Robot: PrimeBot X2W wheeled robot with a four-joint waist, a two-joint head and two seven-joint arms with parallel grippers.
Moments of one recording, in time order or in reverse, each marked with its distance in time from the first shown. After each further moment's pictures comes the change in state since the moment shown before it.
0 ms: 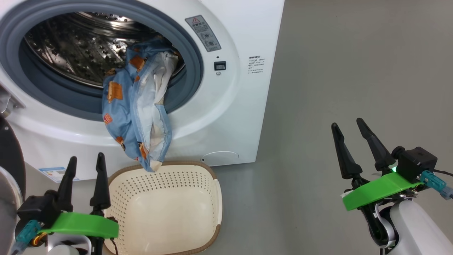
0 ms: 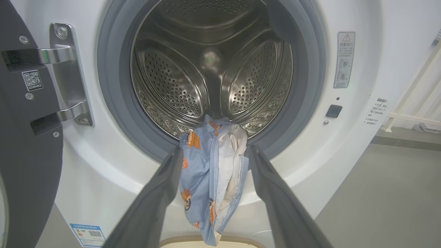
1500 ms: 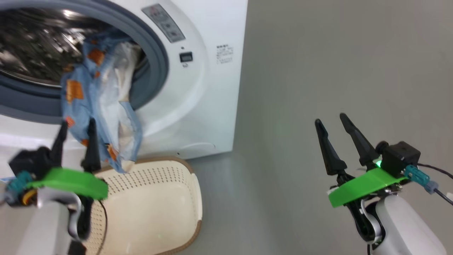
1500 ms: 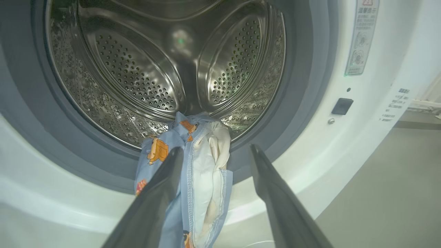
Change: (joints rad) left arm -0.280 0.074 -0.082 0.276 -0.055 -0.012 0.000; right arm -0.047 0.039 0.047 0.020 -0.010 0.000 0.000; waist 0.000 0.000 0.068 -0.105
